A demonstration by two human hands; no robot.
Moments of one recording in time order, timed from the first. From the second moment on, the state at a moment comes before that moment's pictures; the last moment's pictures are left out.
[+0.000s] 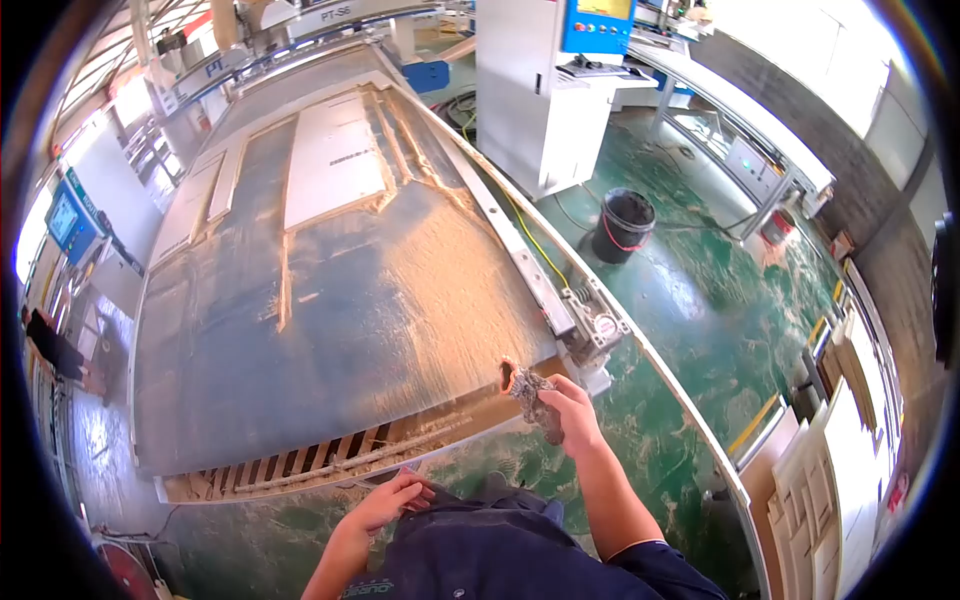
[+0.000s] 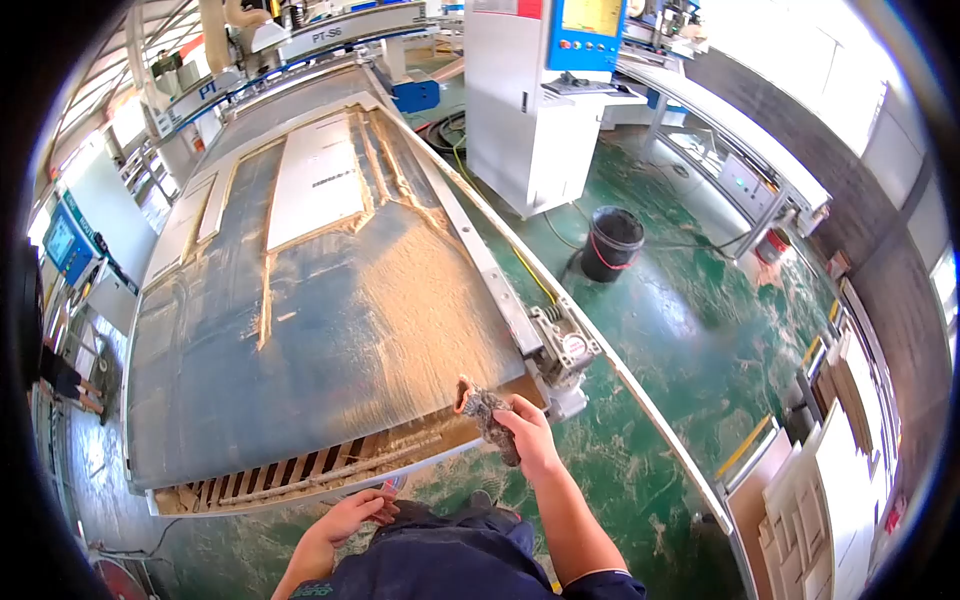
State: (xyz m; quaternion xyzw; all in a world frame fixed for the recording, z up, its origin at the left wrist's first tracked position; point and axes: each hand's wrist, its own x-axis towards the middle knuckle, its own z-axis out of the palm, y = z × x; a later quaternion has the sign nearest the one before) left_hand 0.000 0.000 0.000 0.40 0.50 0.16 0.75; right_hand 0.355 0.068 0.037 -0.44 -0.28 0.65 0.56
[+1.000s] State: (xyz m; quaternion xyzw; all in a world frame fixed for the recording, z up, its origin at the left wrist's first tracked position) left_hand -0.186 0.468 0.080 0.45 0.65 0.50 0.35; right_hand 0.122 0.518 0.122 -0.59 -0.52 0.47 0.40
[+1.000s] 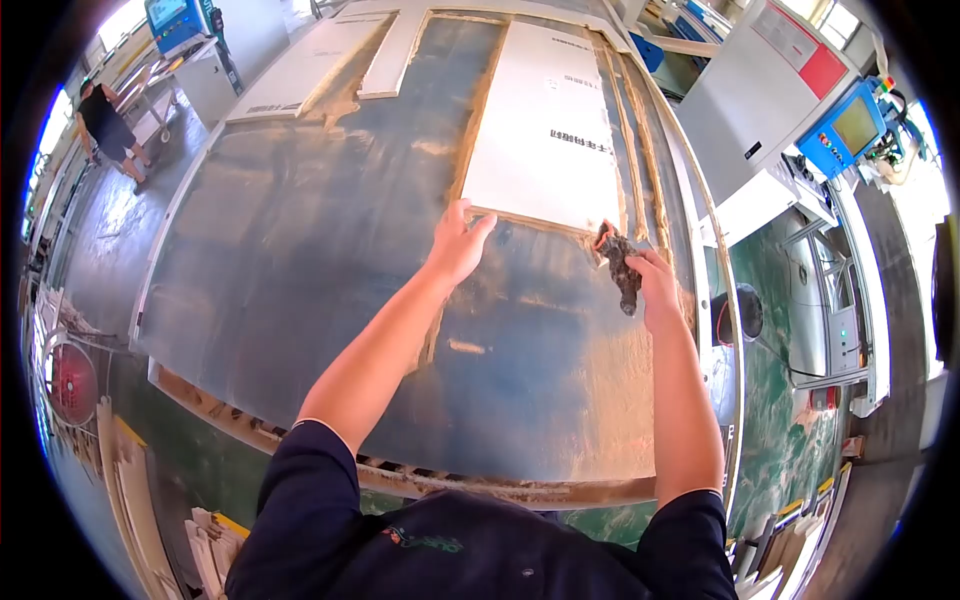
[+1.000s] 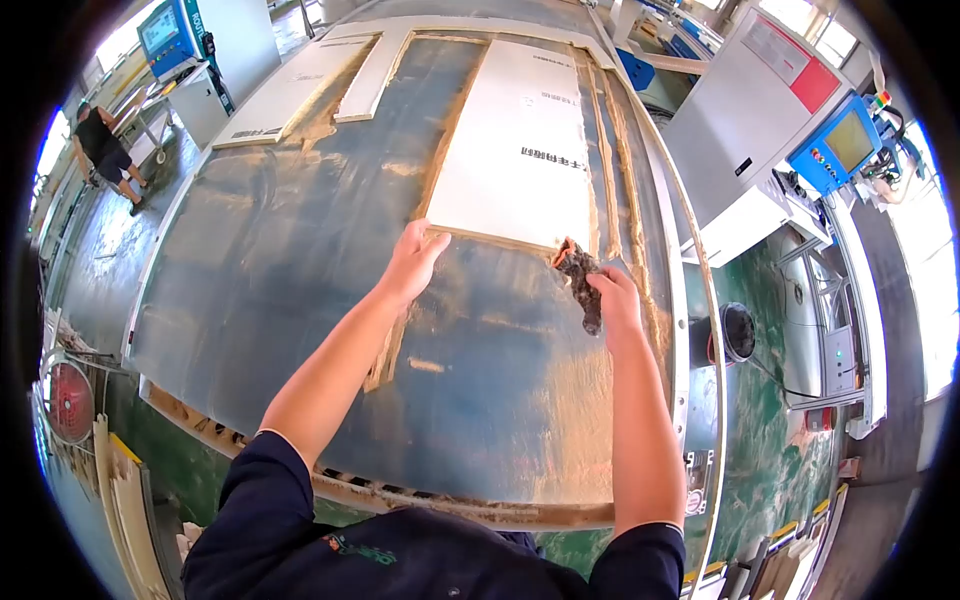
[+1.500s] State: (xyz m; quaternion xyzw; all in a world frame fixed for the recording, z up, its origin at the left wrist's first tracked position) left_hand -0.198 0.516 0.091 0.41 0.72 0.45 0.34; right_hand 0.090 0.581 0.120 -0.64 -0.49 0.44 0.39
